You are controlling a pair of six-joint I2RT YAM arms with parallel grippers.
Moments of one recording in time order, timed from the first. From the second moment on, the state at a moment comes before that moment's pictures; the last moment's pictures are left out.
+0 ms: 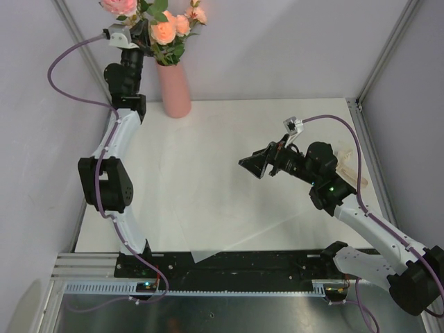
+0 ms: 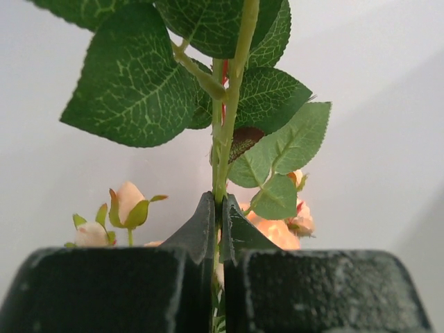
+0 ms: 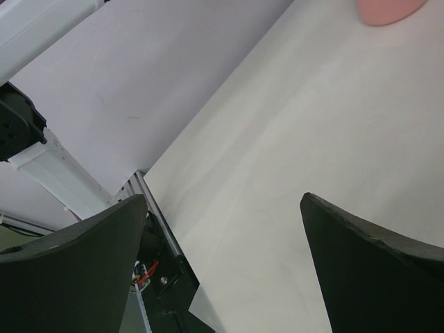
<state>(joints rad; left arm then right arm) -0.04 1.88 1.76 0.84 0.15 -0.13 0.58 1.01 0.81 0.18 -0.42 0.59</state>
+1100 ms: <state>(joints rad) -0.02 1.92 1.70 0.97 0.20 -0.29 0.58 1.01 0.80 0.18 -0.43 0.60</state>
